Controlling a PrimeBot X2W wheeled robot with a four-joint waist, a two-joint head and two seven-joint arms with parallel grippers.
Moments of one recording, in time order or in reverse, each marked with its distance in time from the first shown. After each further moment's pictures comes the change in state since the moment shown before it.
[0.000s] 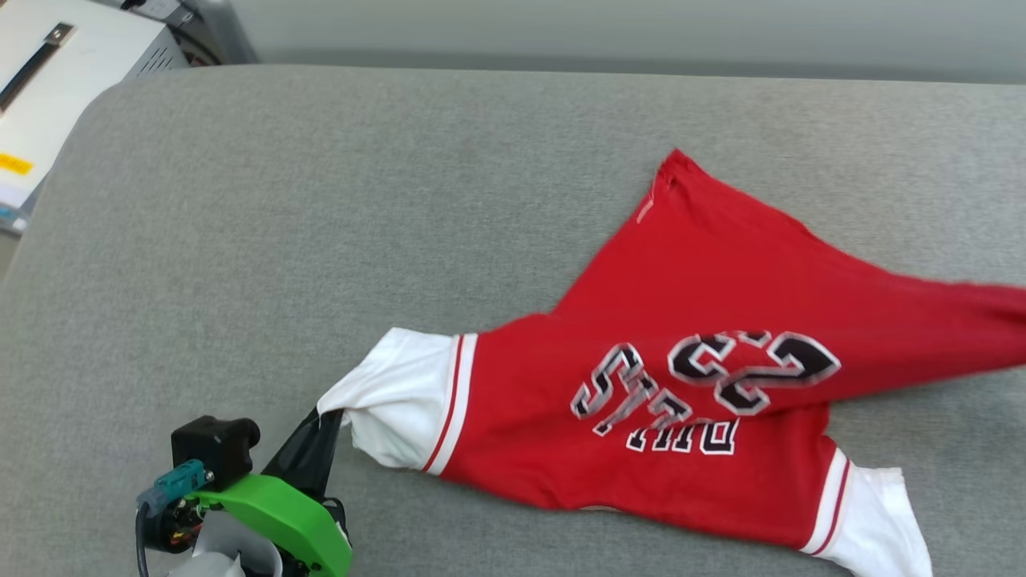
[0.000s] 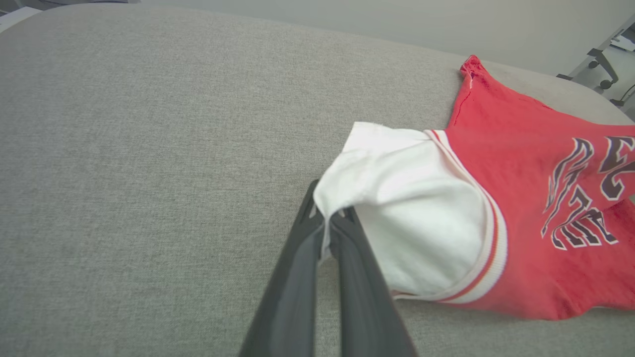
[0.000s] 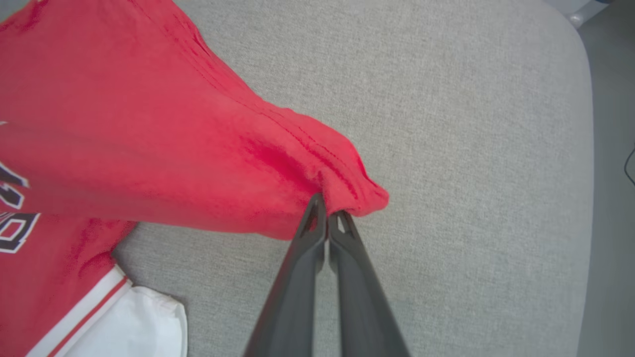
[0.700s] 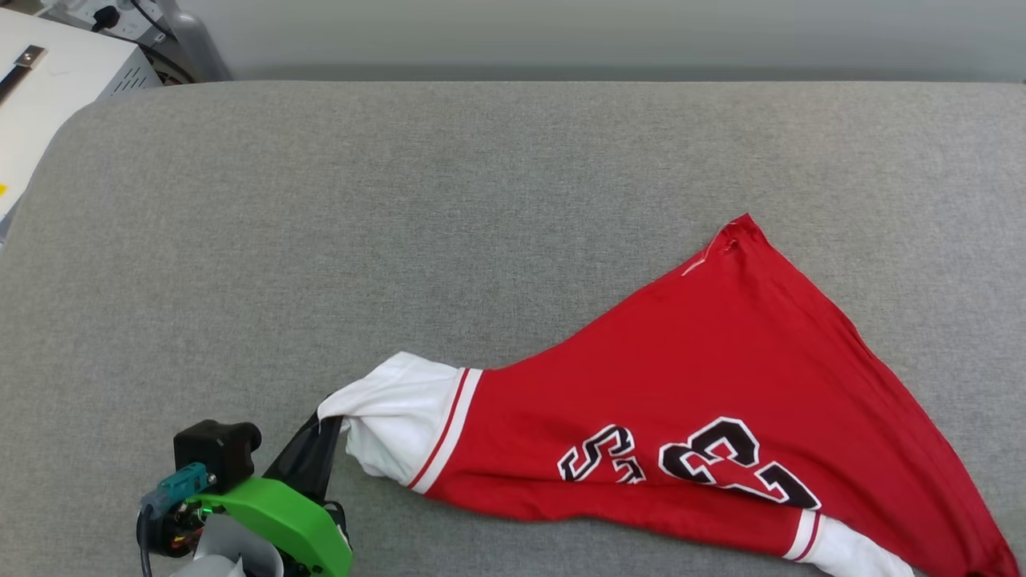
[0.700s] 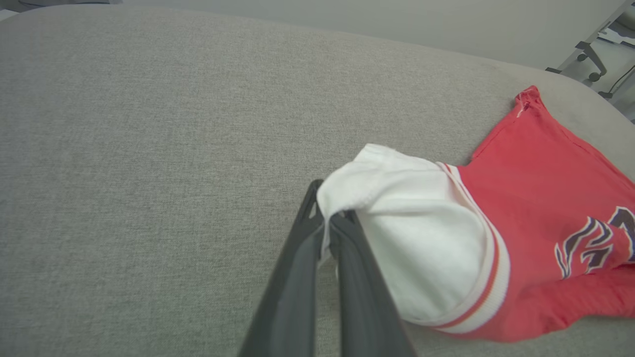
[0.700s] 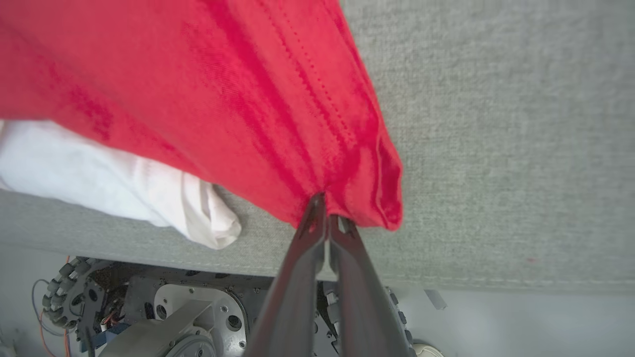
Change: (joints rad) left arm 0.007 -0.002 -0.003 0.011 0.000 0.004 0.001; right arm 0.549 0.310 -0.255 -0.082 -0.004 0.000 0.010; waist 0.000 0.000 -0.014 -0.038
